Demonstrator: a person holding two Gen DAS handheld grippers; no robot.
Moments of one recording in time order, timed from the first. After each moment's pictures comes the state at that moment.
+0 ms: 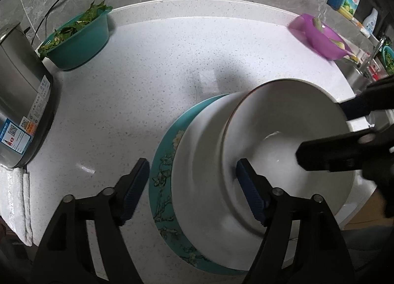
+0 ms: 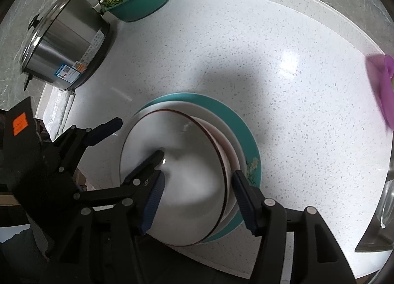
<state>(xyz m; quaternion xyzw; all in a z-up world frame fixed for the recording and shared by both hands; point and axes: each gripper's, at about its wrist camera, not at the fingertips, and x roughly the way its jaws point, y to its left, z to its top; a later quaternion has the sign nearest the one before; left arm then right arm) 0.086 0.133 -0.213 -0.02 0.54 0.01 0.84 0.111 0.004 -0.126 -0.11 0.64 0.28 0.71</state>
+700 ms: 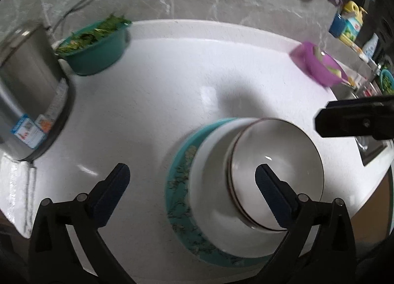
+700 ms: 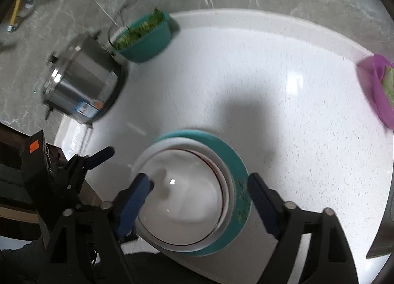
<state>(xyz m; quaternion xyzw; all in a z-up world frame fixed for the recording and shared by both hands) 0.061 0.153 -0.171 -0.06 0.49 0.03 0.87 0.116 -0.029 -0.089 -0.03 0.56 0.31 0.76</state>
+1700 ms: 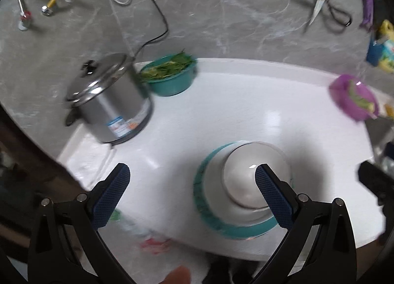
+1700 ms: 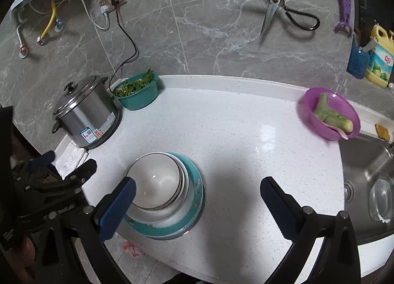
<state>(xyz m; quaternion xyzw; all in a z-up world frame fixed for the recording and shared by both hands) -0.009 0.046 -0.039 -0.01 0.44 0.26 0.86 0.023 -0.130 -0.018 -0.02 0.40 0.26 0.88</state>
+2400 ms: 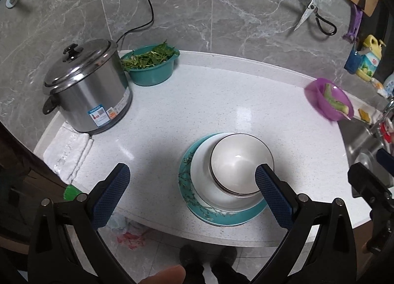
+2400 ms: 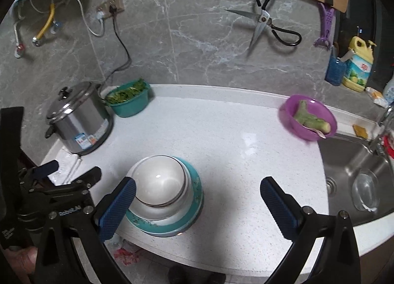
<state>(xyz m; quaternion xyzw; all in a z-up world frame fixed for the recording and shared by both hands) -0.038 0.085 -0.028 -0.09 0.45 0.17 0.87 -0.025 -0.108 0.006 -0.04 0.38 0.19 0.90</state>
